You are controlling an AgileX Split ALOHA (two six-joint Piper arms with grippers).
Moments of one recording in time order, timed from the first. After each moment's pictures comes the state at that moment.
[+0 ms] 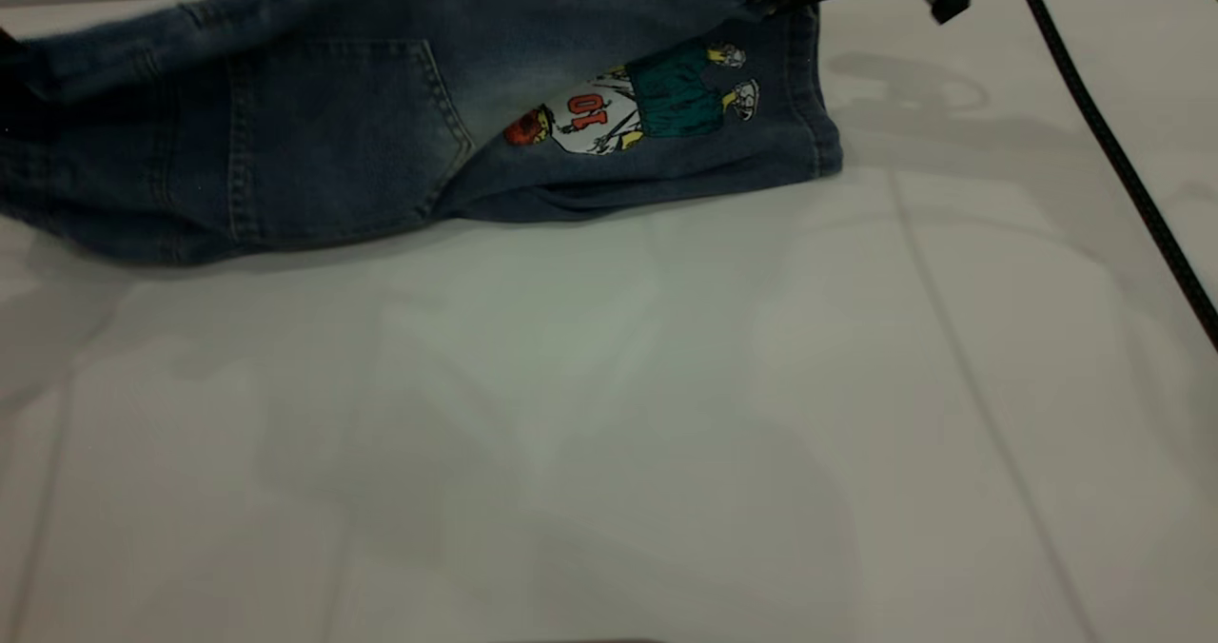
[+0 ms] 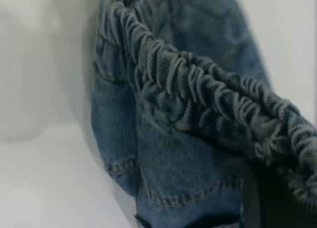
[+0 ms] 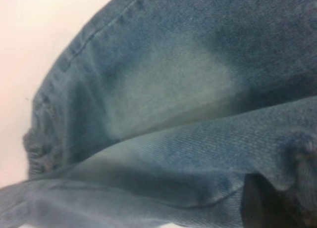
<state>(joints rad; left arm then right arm) 0.19 1.70 -0.73 -1.65 0.12 0.39 0.11 2.32 -1.61 1.14 0.72 -0.29</state>
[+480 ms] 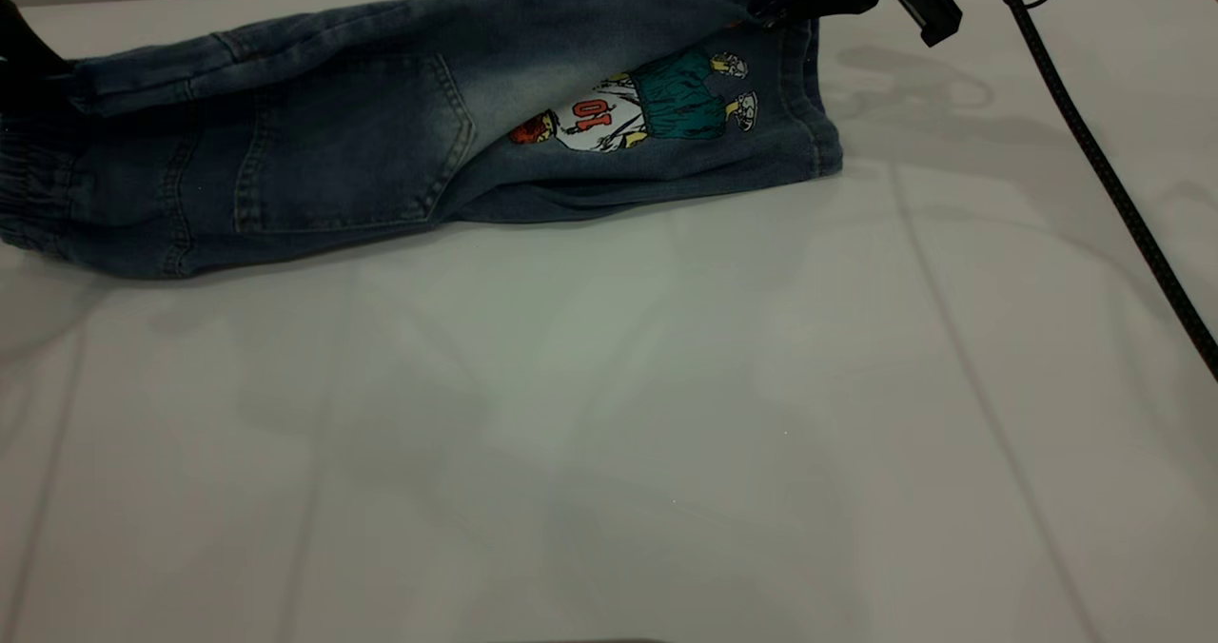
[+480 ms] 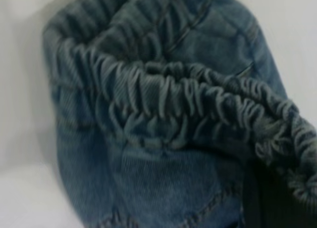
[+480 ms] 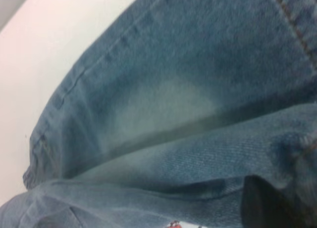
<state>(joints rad) 0.19 1.85 -0.86 -1.65 0.12 0.46 0.11 2.35 -1.61 1.19 0.63 -0.29</state>
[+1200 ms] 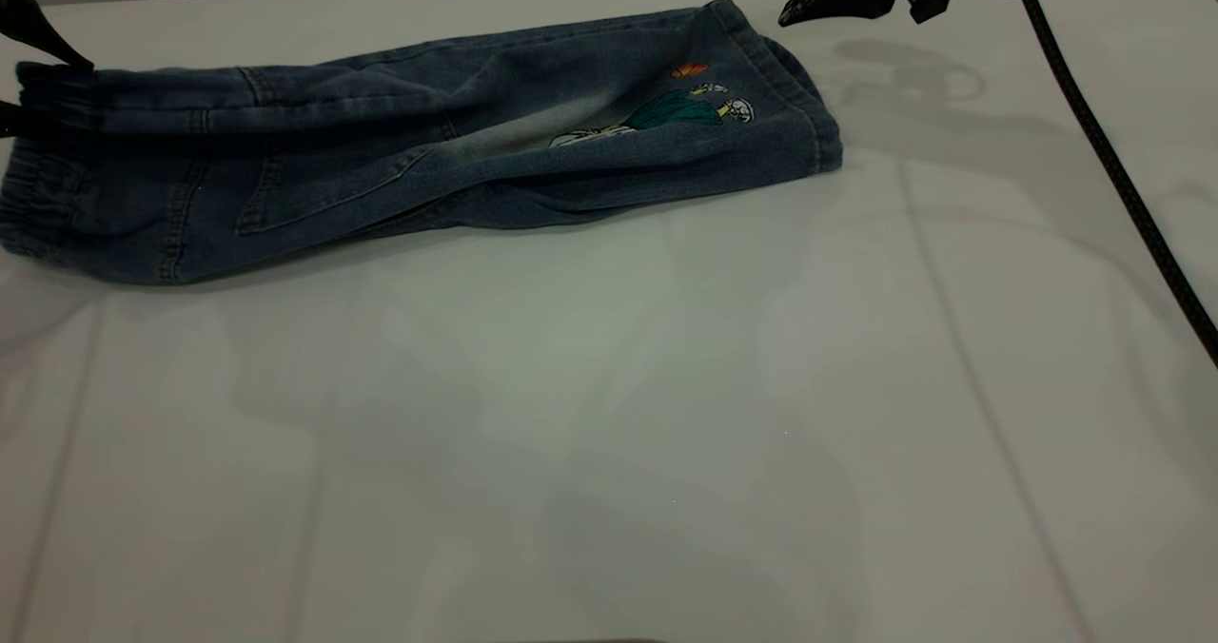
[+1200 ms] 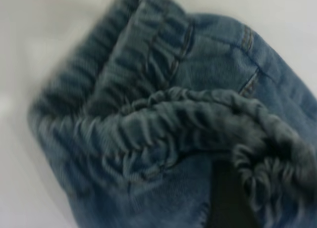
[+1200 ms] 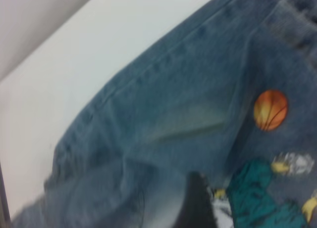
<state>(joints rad) 0.19 1.88 -0.88 -1.65 0.09 0.77 0.11 2.35 -1.61 1.33 0.63 -0.48</state>
